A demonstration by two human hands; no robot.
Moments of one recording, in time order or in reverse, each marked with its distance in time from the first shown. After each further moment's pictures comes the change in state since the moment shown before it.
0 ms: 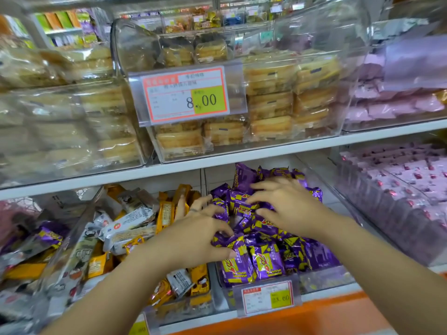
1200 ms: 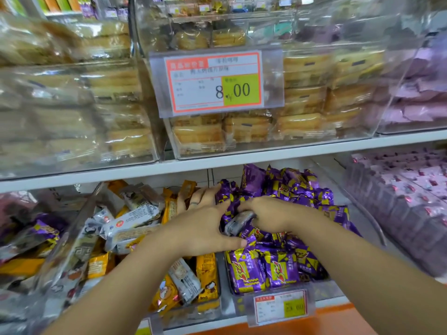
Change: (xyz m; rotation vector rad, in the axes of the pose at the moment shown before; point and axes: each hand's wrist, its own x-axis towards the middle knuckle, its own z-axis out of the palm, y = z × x) left_hand 0.017 -0.015 -0.003 -0.103 -0.004 -0.118; right_hand 0.057 -0.014 0.038 0.168 -0.388 0.033
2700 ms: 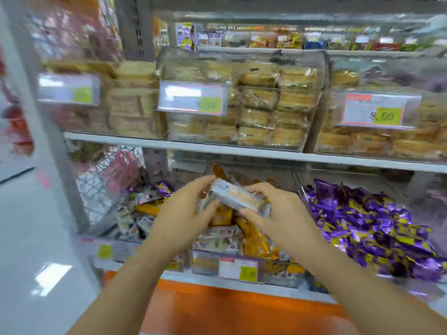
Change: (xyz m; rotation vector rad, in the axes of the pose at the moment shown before) left_hand -0.193 -0.116 0.009 -0.480 0.776 -0.136; right_hand -0.066 -0.225 0.014 0.115 0.616 -0.200
